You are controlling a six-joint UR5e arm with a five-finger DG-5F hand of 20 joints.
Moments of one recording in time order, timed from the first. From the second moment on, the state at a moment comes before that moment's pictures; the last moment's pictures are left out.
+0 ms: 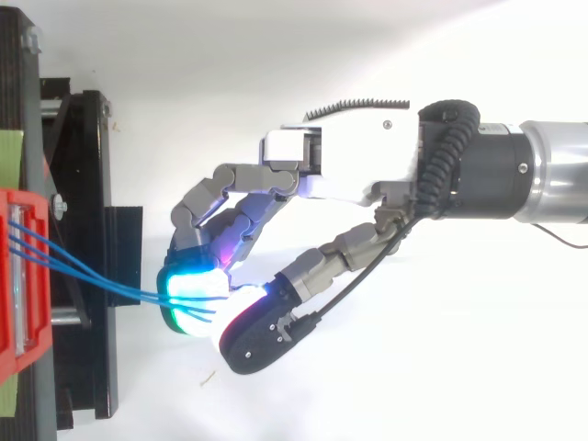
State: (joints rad) arm 0.10 -2.29 -1.26 -2.75 -1.50 -0.04
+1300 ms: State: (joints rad) arm 0.10 -2.29 -1.26 -2.75 -1.50 -0.04
